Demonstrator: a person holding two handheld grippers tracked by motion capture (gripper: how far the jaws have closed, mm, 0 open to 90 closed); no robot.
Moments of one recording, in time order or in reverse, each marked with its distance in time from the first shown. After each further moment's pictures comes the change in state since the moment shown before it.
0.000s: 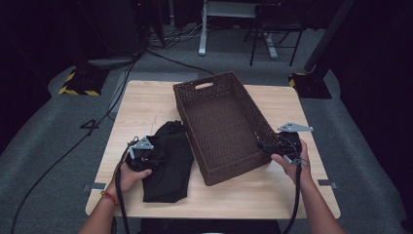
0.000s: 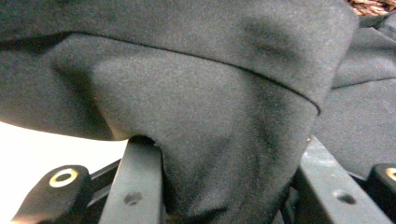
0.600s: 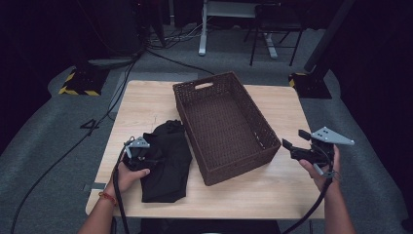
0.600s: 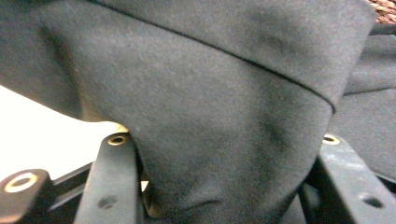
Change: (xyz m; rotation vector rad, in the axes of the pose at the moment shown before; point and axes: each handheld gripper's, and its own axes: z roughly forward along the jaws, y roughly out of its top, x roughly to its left) left arm 0.007 -0.004 0.001 -0.009 0.002 -0.066; right arm -0.035 -0.018 -0.076 -0.205 -0.110 -0.073
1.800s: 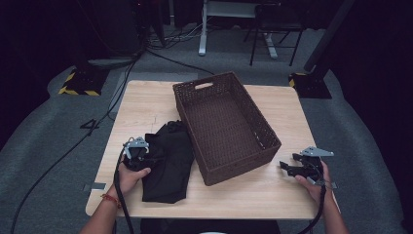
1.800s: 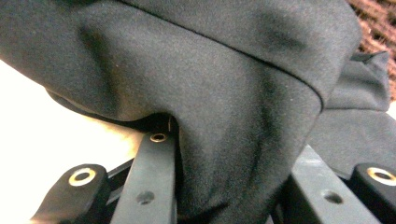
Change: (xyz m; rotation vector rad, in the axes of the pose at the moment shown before) left arm -0.010 0.003 -0.006 -0.086 -0.028 -0.059; right arm -0.028 -0.103 0.051 0.260 0.077 0.056
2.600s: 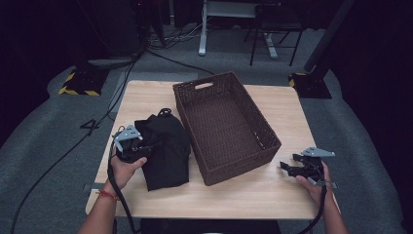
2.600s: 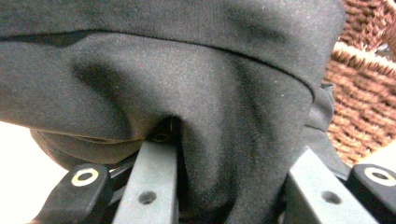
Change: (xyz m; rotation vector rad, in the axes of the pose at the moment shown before) left arm -0.016 0.037 -0.040 -0.184 0.056 0.070; right arm -0.001 -0.001 -0.001 -0.003 0.012 0.005
